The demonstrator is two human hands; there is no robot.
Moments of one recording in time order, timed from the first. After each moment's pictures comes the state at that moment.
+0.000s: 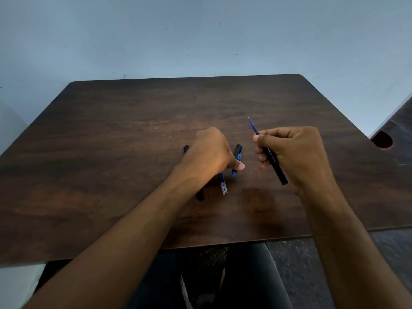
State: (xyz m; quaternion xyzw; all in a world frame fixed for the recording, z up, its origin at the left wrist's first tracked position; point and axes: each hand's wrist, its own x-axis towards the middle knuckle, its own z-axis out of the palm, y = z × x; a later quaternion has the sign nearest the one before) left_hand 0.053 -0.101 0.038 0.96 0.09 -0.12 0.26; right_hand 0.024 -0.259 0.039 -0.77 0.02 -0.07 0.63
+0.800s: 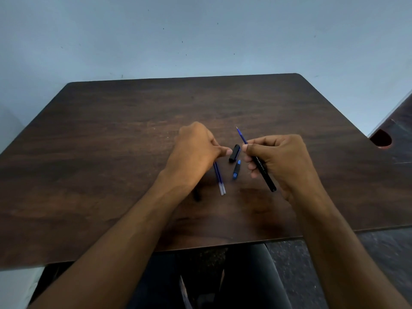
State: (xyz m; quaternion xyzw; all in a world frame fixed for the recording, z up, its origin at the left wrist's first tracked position) left_hand 0.046 -0.080 0.030 0.94 0.07 0.03 0.33; right_hand 0.021 -0.253 0.030 -0.77 0.02 -0.01 0.64
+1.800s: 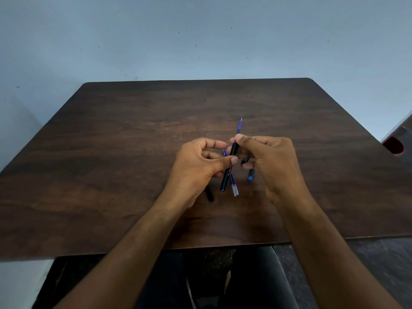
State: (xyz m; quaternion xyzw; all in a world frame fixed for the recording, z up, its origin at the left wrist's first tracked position) left_hand -0.006 -0.056 0.019 0.75 0.05 0.02 0.66; right_hand 0.013 -0.206 0.031 -0.74 0.01 -0.02 0.67
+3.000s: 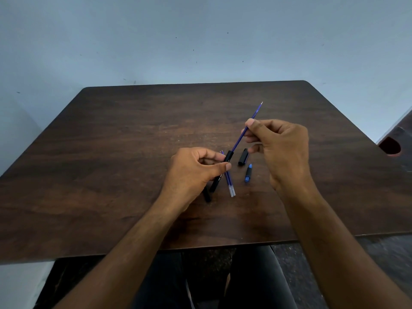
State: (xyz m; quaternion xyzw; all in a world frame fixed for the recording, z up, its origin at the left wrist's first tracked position) left_hand -0.007 -0.054 0.013 0.81 0.06 0.02 0.58; right_hand 0.027 -0.217 0.045 -0.72 0.01 -0.15 0.68
